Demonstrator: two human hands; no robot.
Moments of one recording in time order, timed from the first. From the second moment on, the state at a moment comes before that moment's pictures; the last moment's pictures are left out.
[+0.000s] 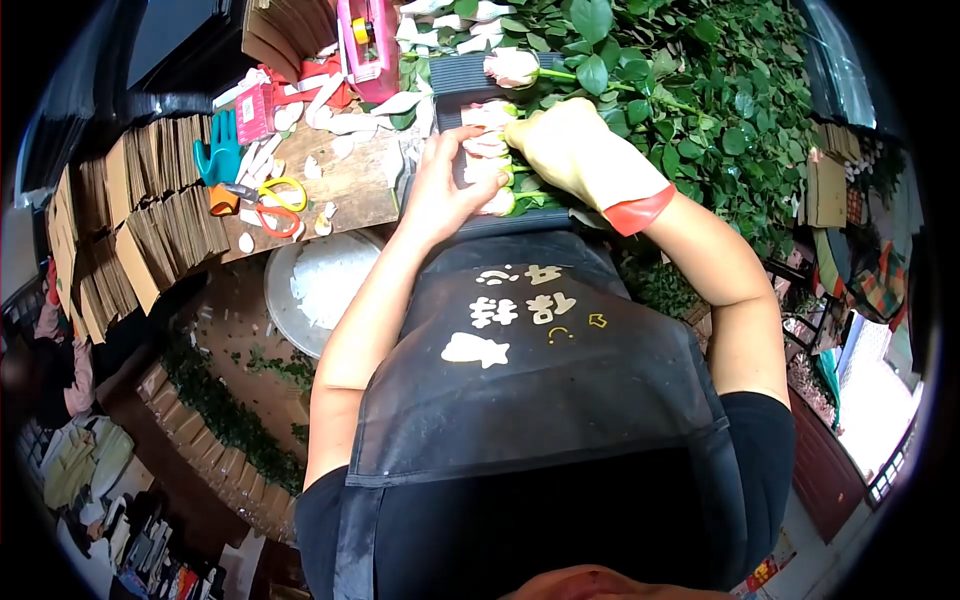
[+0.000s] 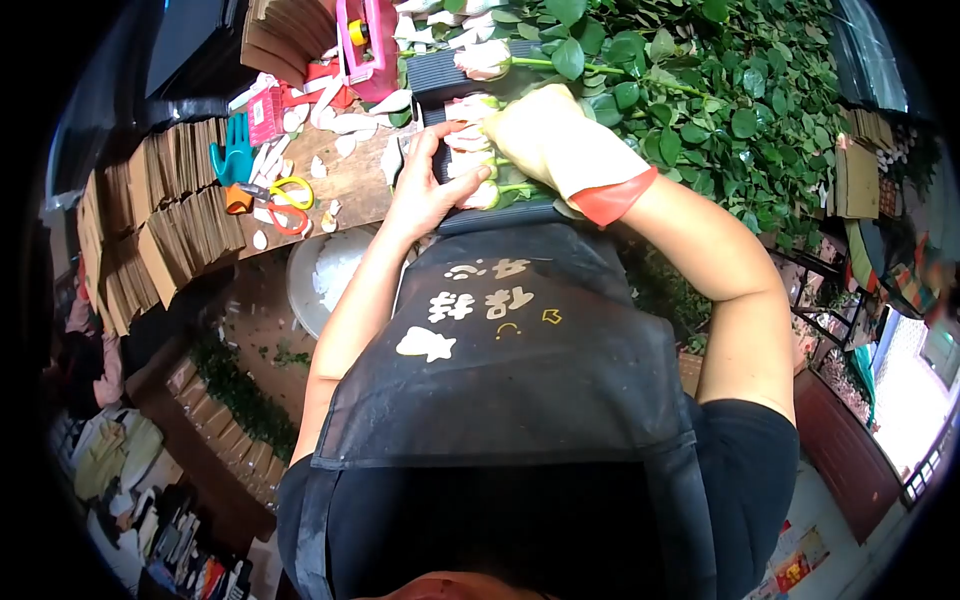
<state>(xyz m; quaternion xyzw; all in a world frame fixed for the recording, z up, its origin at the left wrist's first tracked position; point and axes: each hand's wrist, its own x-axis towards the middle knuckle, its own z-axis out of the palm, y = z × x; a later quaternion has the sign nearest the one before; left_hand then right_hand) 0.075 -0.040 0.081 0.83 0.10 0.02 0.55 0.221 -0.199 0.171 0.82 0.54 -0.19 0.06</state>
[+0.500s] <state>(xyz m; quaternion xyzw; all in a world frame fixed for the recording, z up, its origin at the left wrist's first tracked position) 0.089 -0.053 0.058 0.78 0.20 0.10 0.59 0.219 -0.211 0.154 0.89 0.45 -0.05 -0.06</state>
